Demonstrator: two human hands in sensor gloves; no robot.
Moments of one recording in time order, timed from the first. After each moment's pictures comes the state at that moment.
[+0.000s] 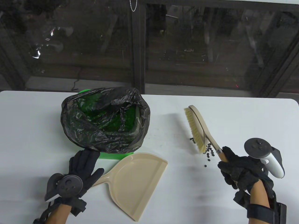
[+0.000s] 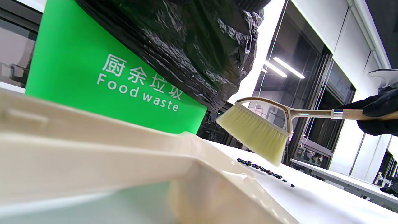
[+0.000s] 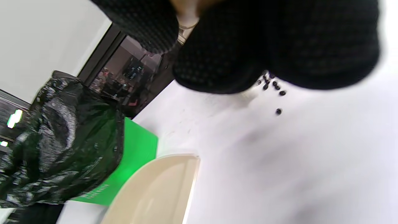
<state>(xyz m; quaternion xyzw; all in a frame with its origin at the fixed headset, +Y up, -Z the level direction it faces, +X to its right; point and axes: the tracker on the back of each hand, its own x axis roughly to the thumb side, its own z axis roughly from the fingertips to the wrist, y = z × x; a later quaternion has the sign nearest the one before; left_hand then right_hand) -0.276 -0.691 -0.264 0.07 -0.25 0.18 0.95 0.284 -0.608 -0.299 0.00 0.22 0.90 0.37</state>
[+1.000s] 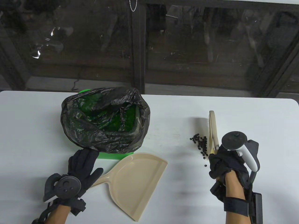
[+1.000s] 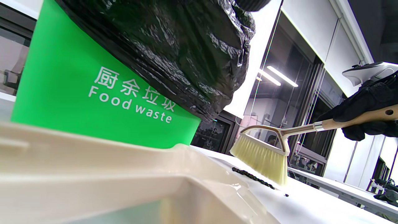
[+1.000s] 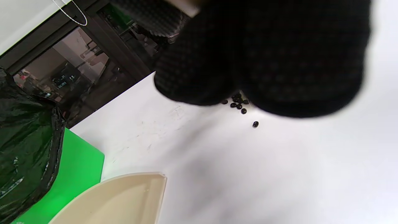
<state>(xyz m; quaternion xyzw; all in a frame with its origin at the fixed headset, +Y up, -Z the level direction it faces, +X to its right) -0.278 -0.689 -0.262 0.09 -0.26 0.19 0.94 0.231 -0.597 -0.312 -0.14 0.21 0.93 0.28</state>
